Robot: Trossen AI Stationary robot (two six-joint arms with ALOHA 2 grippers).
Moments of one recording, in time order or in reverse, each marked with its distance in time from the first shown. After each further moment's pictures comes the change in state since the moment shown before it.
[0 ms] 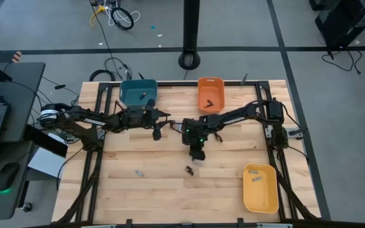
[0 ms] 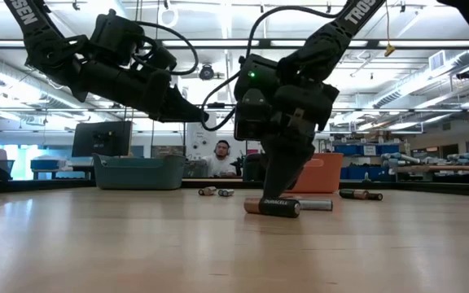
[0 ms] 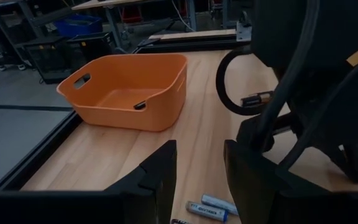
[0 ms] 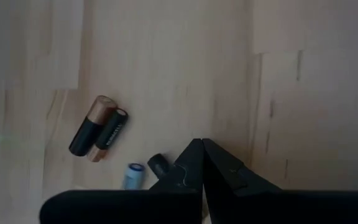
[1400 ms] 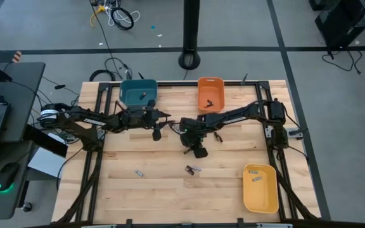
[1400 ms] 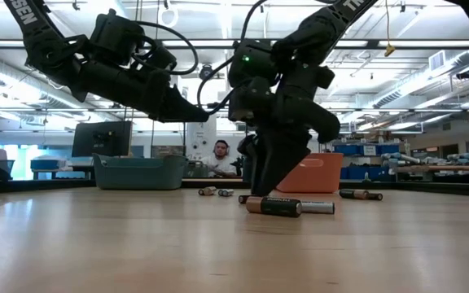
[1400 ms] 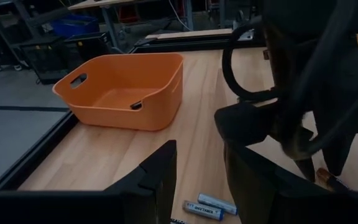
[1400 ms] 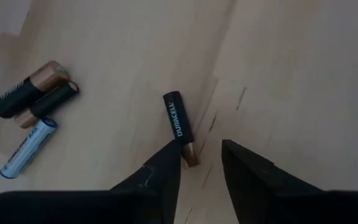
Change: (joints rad) left arm -0.001 0.000 -0.001 -0.005 0.004 0.002; right arm 0.035 -0.021 0.080 -0.113 0.209 -0.390
